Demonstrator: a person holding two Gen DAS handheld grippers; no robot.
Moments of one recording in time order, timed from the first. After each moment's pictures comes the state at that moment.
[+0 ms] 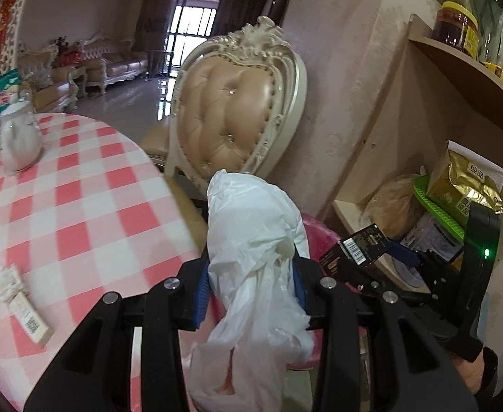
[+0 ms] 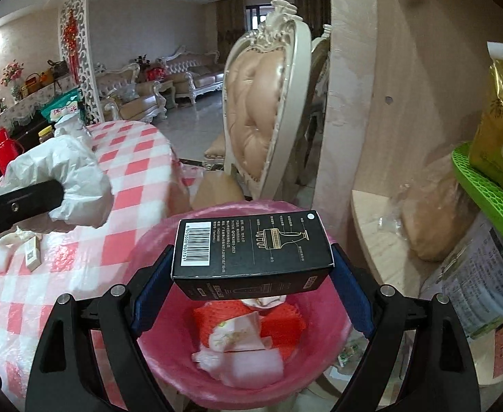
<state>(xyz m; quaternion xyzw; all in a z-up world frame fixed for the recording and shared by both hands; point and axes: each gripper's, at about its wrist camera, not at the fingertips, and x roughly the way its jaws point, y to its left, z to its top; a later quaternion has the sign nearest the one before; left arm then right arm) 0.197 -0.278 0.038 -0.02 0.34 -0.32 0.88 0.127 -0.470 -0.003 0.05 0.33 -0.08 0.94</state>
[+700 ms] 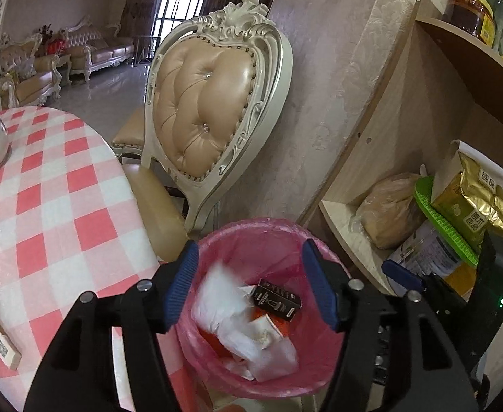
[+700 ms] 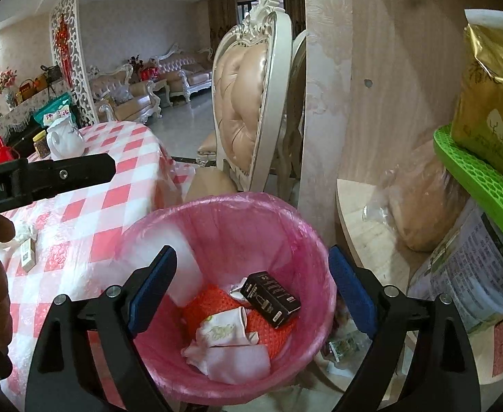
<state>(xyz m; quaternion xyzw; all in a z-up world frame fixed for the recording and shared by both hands) 0.230 -0.324 0.027 -0.02 0.37 -0.34 0.86 0.123 -0.485 -0.009 0.07 0.34 -0.09 0.94</state>
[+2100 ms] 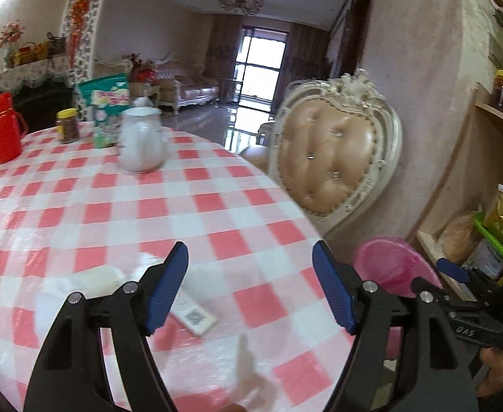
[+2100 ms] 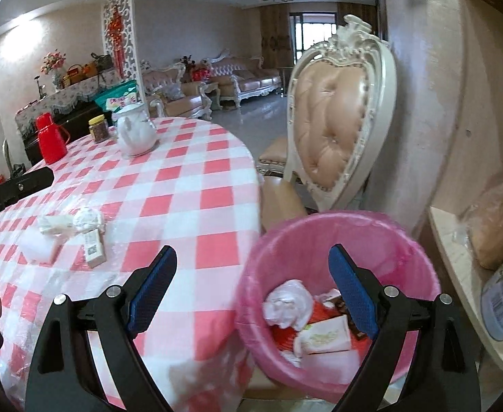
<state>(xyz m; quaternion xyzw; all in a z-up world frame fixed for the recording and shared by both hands) 0.186 -0.088 0.049 -0.05 0.29 -0.16 0.94 0.133 -0.357 0.010 0.03 0.31 0.01 0.95</state>
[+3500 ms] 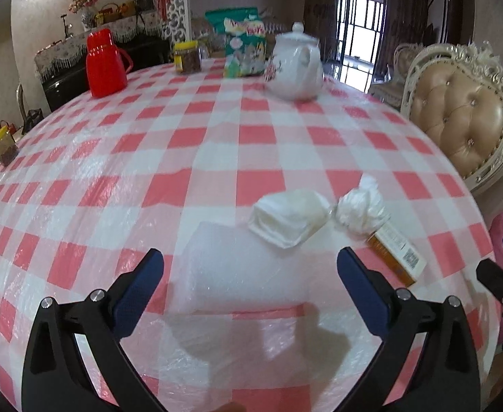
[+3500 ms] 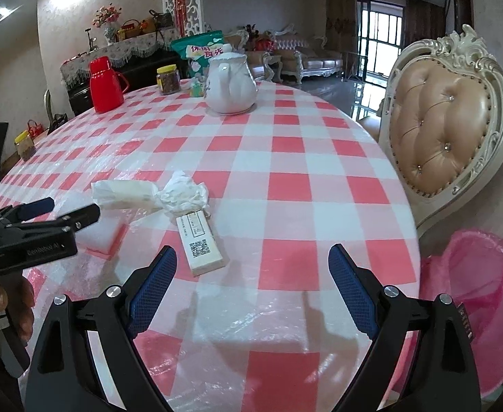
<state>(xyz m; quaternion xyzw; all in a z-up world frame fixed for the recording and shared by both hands) 0.209 0.041 -0.036 -0.02 0.40 0.06 0.91 0.187 -0.188 -0.019 -0.02 0.36 0.12 0.92</state>
